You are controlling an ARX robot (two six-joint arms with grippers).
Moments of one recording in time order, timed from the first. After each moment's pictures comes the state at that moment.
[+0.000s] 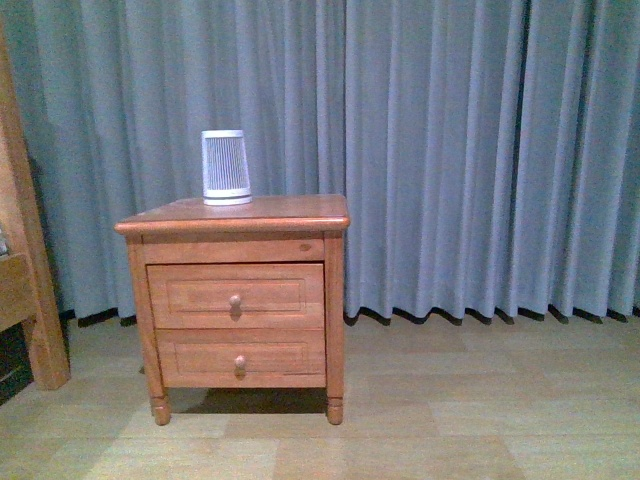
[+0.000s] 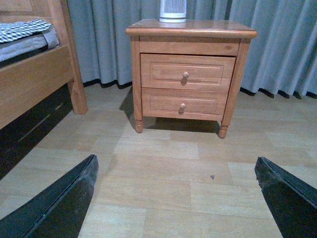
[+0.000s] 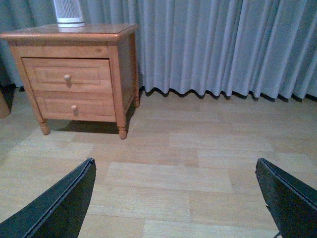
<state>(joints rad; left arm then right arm) 0.00 0.01 0.01 0.00 0.00 0.00 0.00 0.00 0.01 0.00 0.00 0.00</state>
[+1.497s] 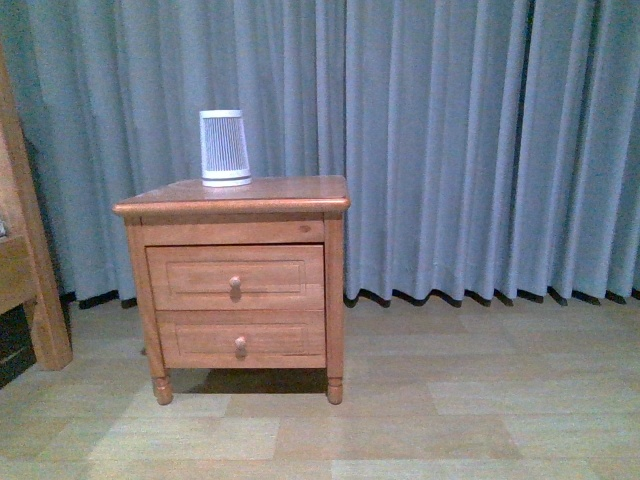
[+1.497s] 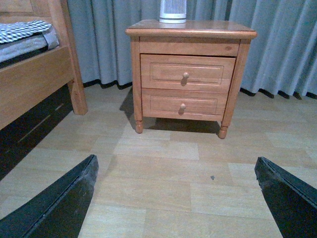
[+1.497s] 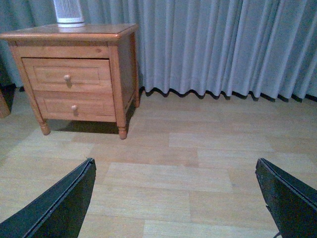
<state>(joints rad) 0.00 0.01 0.01 0.00 0.00 0.00 0.00 0.00 0.01 0.00 0.00 0.00</state>
